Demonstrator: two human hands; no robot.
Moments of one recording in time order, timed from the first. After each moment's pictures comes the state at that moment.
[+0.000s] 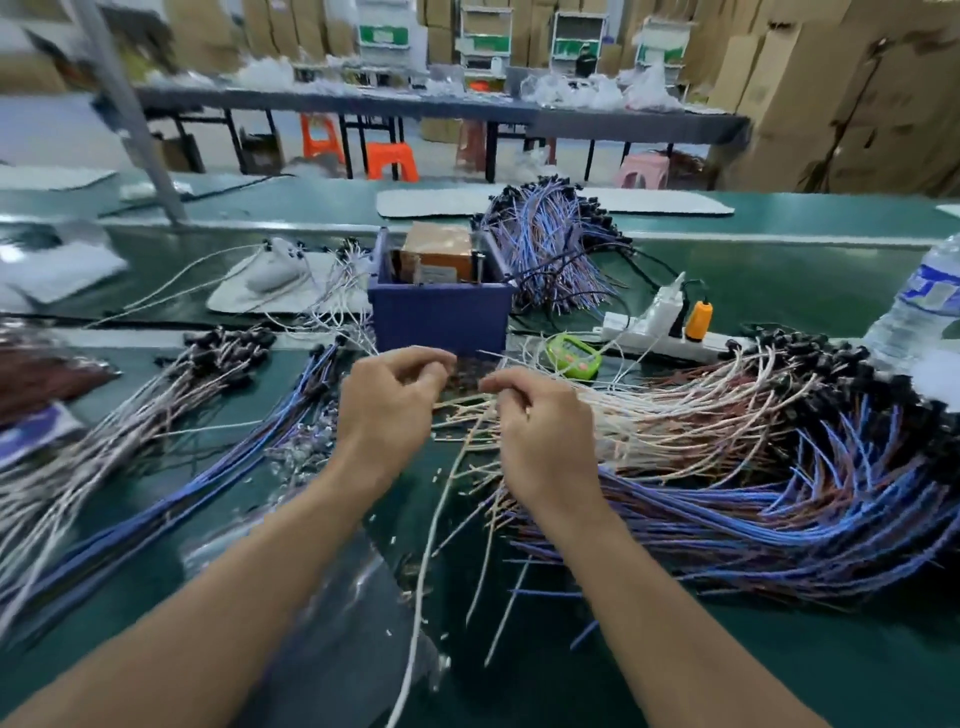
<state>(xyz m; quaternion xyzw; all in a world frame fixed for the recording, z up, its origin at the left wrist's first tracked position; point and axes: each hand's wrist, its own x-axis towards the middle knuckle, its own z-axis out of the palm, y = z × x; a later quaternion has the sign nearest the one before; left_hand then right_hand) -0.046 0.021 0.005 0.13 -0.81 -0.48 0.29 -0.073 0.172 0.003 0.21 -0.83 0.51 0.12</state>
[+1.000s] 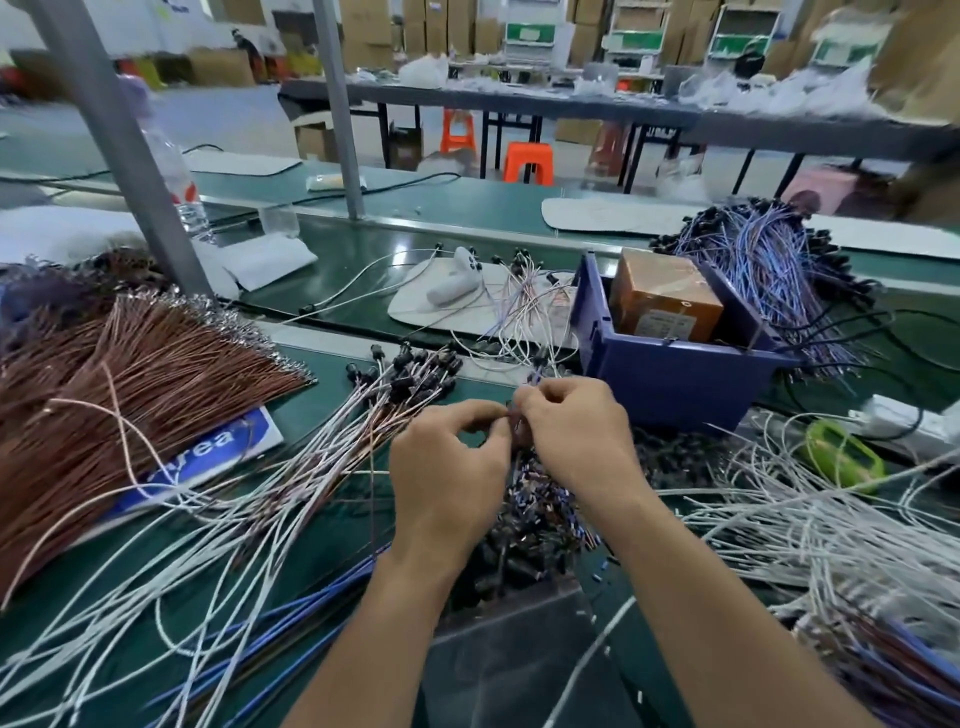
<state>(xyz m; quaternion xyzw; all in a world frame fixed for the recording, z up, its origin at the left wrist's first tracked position) -0.019 -0.109 -0.023 0.26 -0.79 -0.41 0.38 -0.108 -0.023 0.008 0.19 -0.86 0.47 -0.07</state>
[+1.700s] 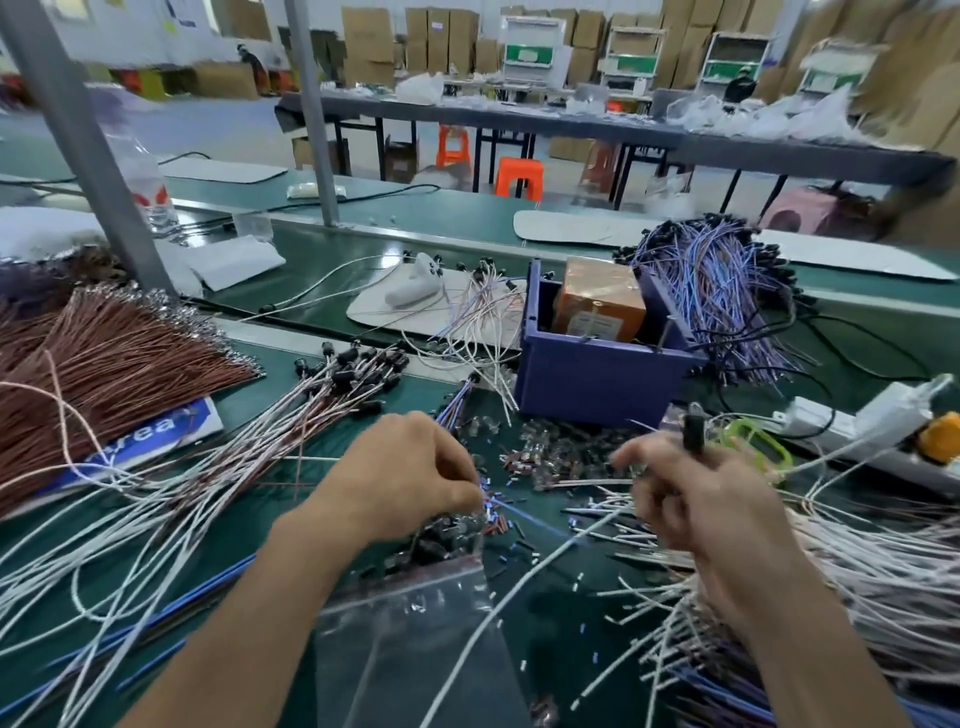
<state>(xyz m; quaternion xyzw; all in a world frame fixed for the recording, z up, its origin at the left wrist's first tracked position) -0.010 -0.087 0.016 0.14 -0.93 -0.32 0.07 -0.117 0.146 0.019 0.17 -0.72 0.65 -0.15</state>
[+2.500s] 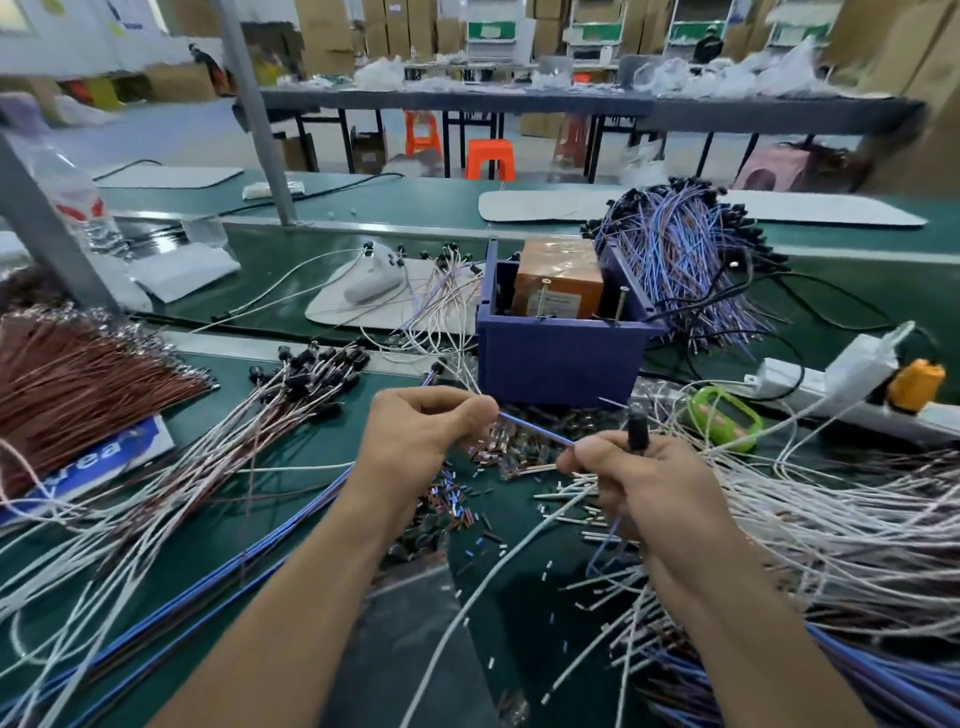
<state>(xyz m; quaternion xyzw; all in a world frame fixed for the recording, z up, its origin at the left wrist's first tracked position) -0.059 -0.057 -0.002 0.17 -0.68 -0.68 0.22 -0.117 0.138 0.003 0.11 -0.70 0.68 -0.20</state>
